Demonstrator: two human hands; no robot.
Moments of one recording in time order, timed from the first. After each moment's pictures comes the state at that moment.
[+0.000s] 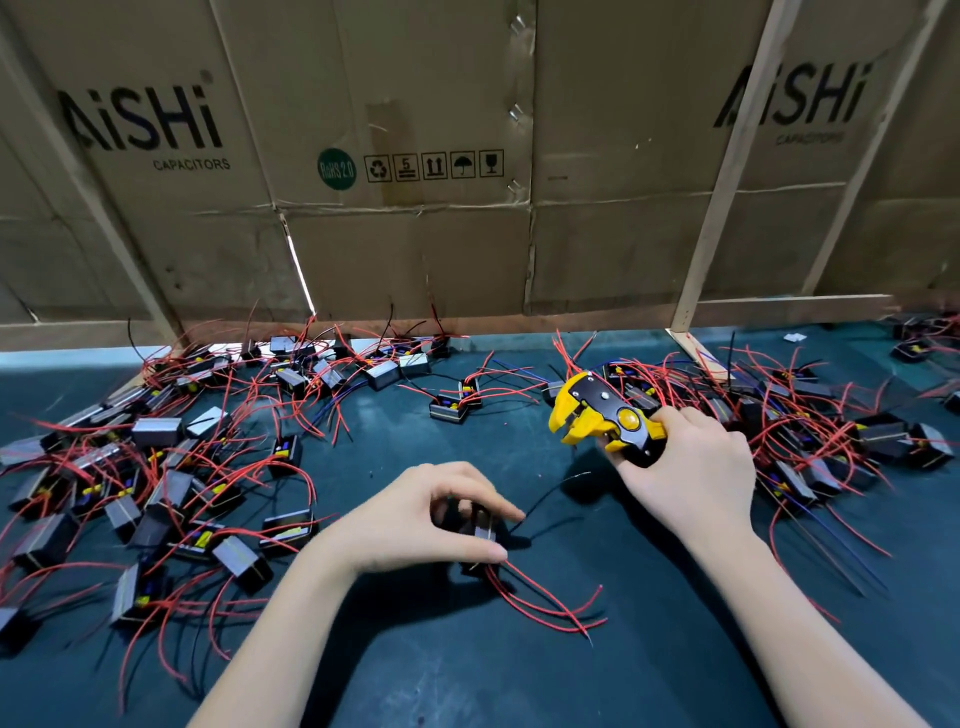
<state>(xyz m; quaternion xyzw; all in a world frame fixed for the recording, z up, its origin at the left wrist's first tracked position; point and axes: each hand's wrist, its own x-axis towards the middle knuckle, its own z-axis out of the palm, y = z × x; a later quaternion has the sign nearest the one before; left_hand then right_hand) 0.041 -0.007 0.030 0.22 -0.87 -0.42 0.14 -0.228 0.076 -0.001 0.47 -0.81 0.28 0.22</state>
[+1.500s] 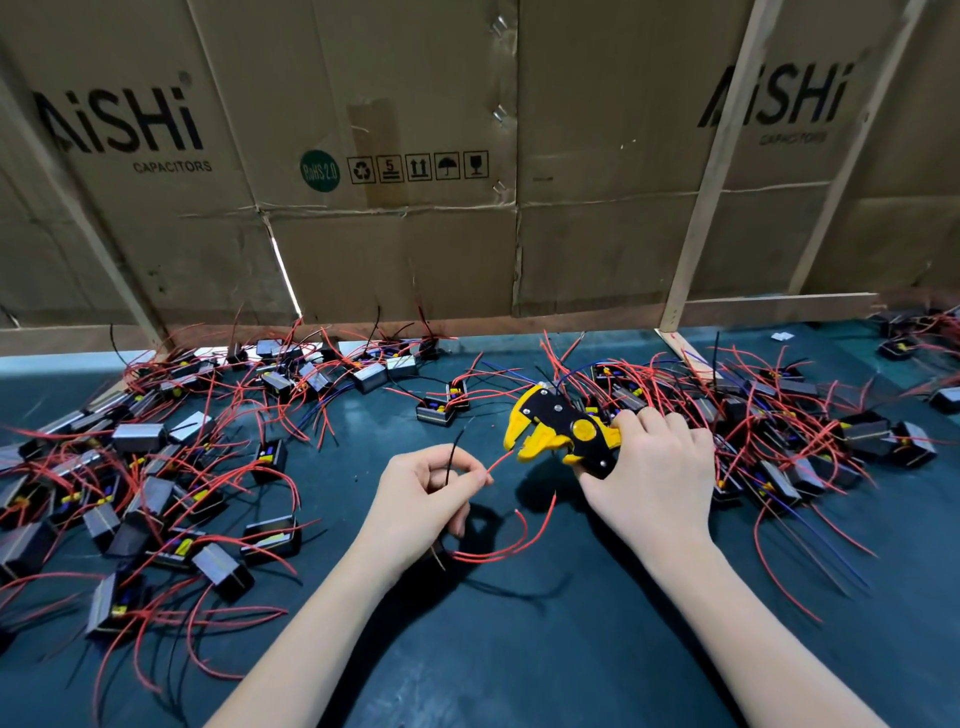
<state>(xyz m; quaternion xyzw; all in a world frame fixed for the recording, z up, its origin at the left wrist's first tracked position) 0.007 -0.005 0.000 0.33 -0.70 -0.52 0.36 -0.205 0.072 -0.003 0.48 -0.79 0.23 0.30</state>
